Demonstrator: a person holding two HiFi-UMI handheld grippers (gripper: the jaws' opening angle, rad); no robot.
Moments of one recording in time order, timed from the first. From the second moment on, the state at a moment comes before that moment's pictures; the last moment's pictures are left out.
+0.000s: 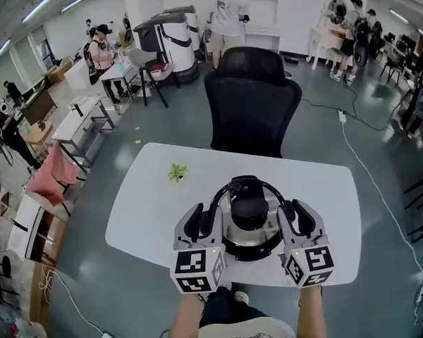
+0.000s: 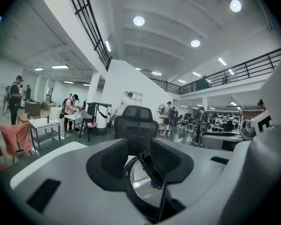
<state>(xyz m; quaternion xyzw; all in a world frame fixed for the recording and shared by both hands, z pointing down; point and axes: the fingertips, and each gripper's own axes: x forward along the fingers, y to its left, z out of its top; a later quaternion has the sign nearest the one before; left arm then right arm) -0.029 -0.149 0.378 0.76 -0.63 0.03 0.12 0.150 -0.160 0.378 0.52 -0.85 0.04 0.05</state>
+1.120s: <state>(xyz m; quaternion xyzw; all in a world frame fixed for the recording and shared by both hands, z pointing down) 0.032 -0.202 0.446 0.81 -0.42 0.02 0.41 0.102 -0.217 0.445 0.34 -0.86 0.36 0.07</state>
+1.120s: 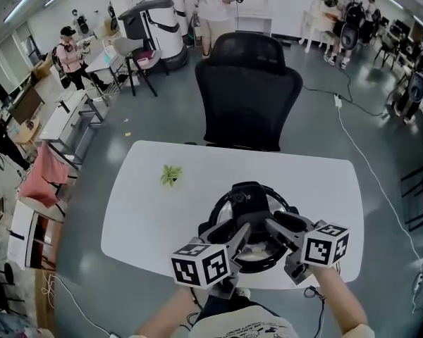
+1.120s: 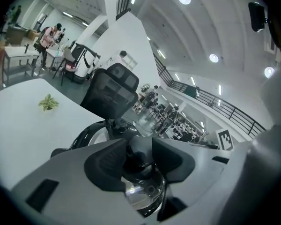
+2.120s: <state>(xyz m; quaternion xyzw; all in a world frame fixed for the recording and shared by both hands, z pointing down) 0.040 -0.213 0.467 0.75 -0.41 -0.04 0.51 0.087 -0.232 0.464 0.29 -0.81 0.50 0.07</state>
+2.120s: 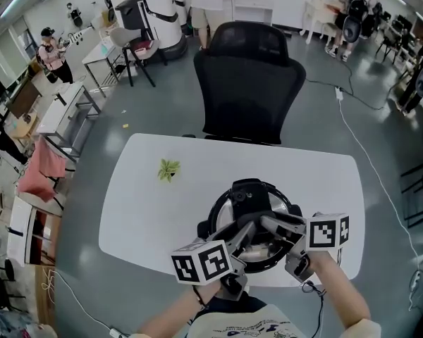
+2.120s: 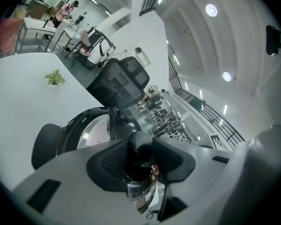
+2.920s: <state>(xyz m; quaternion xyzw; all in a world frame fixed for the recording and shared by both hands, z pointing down) 0.036 -0.221 0.468 0.76 -0.38 -0.02 0.53 0.092 -0.237 0.466 0.33 -0.78 0.53 0.02</state>
